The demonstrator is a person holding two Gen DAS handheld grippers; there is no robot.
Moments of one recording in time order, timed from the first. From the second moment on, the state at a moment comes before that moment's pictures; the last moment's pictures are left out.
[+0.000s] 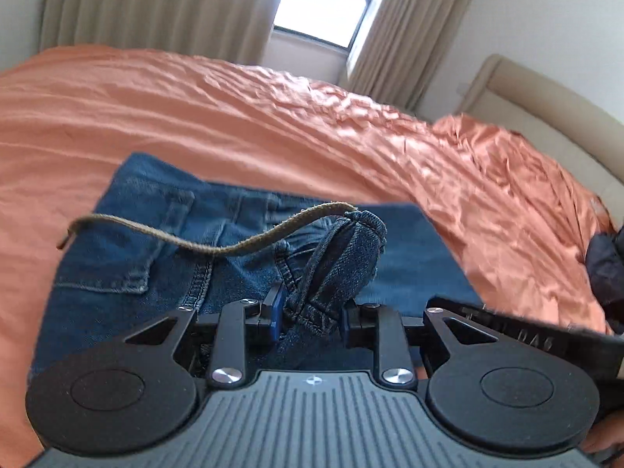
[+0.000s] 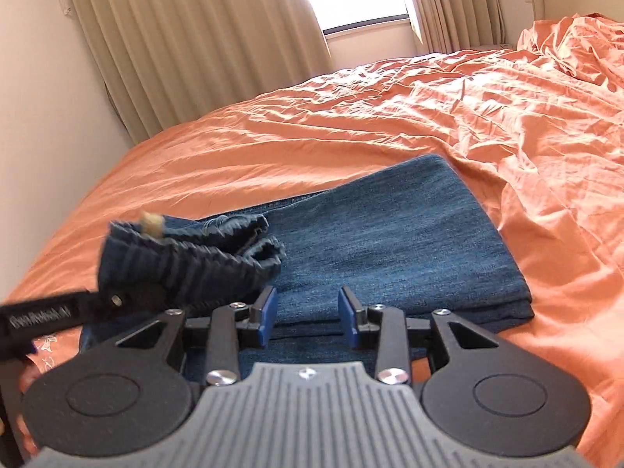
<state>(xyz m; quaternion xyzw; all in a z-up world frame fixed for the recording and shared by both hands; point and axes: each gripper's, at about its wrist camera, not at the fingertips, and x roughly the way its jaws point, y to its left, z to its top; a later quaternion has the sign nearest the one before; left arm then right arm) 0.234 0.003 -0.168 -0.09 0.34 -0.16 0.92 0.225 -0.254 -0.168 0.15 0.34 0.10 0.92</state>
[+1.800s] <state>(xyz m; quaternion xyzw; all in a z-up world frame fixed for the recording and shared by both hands) 0.233 0.086 -0.144 -0.13 0.39 -0.16 0.90 0.230 -0.226 -0.202 0.29 0.47 0.26 0.79</state>
